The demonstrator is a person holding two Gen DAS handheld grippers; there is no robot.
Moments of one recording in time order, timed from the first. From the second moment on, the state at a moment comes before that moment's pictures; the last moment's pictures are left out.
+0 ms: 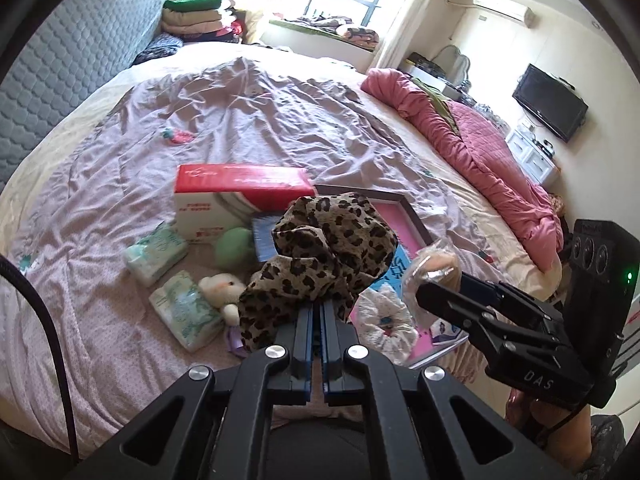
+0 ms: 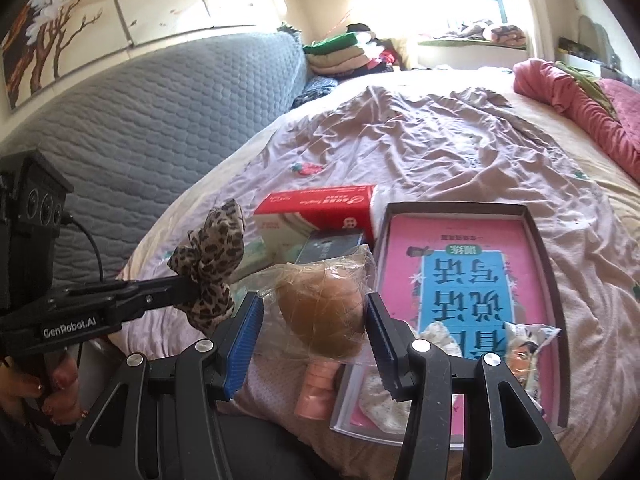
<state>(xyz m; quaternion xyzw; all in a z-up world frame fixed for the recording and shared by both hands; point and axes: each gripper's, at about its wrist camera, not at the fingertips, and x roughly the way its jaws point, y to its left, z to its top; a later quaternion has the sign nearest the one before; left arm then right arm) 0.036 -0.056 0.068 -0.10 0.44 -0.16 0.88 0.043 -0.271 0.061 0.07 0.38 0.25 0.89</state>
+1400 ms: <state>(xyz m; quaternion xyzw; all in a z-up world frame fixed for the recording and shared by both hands) 0.021 -0.167 -0.039 0.10 0.56 -0.20 0.80 0.045 -0.366 0.040 0.18 0.38 0.18 0.89</state>
